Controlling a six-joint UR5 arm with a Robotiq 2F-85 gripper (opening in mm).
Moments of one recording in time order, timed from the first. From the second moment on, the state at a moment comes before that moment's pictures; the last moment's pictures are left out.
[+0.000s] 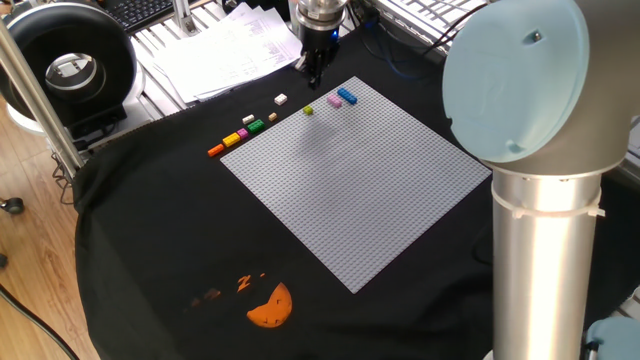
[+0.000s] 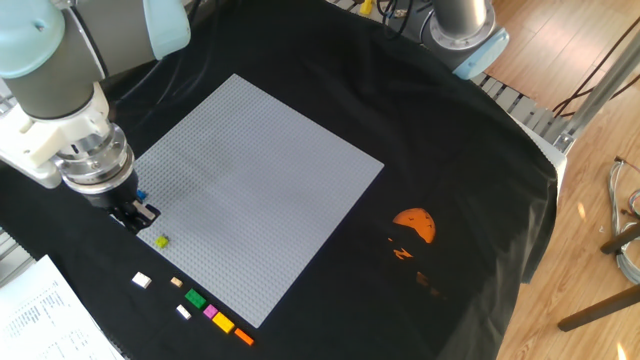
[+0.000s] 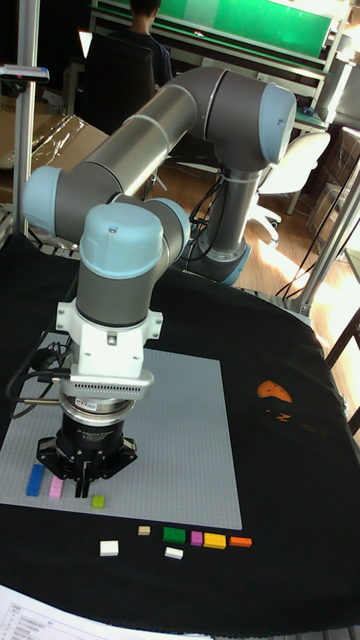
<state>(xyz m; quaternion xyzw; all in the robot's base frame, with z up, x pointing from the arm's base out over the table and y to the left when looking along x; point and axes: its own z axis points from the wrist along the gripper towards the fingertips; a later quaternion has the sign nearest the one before) 0.708 -0.087 0.045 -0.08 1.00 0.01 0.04</state>
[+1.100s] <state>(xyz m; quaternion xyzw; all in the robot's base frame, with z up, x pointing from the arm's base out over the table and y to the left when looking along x) 0.715 -0.078 0.039 -0.10 0.99 0.02 0.05</state>
